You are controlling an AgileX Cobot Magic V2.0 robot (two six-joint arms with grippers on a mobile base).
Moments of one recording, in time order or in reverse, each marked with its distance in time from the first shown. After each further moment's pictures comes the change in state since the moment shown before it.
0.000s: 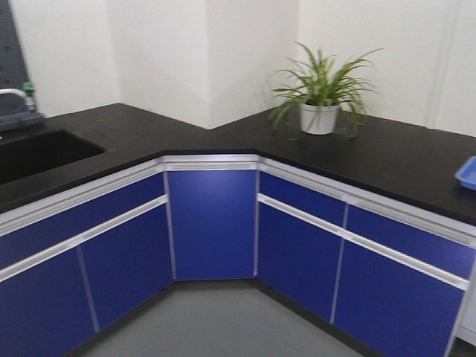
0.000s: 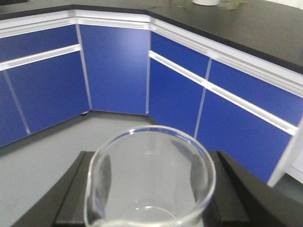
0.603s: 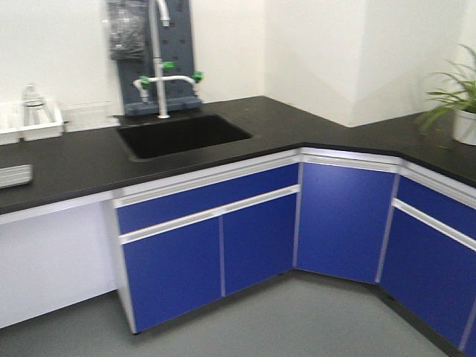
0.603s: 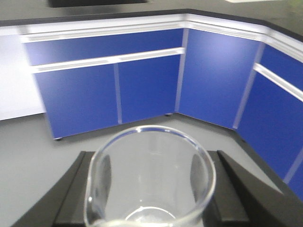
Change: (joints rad) left arm 0.000 0.000 0.000 0.000 0.000 0.000; right arm 0.000 0.000 0.000 0.000 0.001 0.000
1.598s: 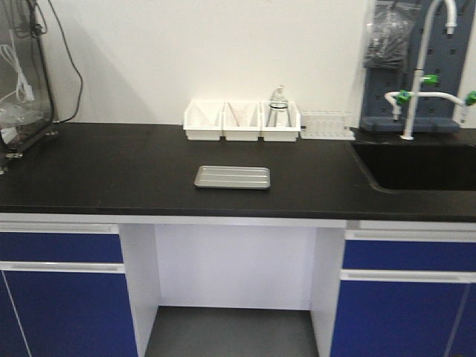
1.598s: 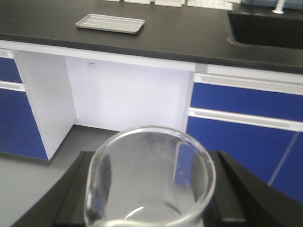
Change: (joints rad) left arm 0.000 0.000 0.000 0.000 0.000 0.000; right arm 0.000 0.000 0.000 0.000 0.002 0.000
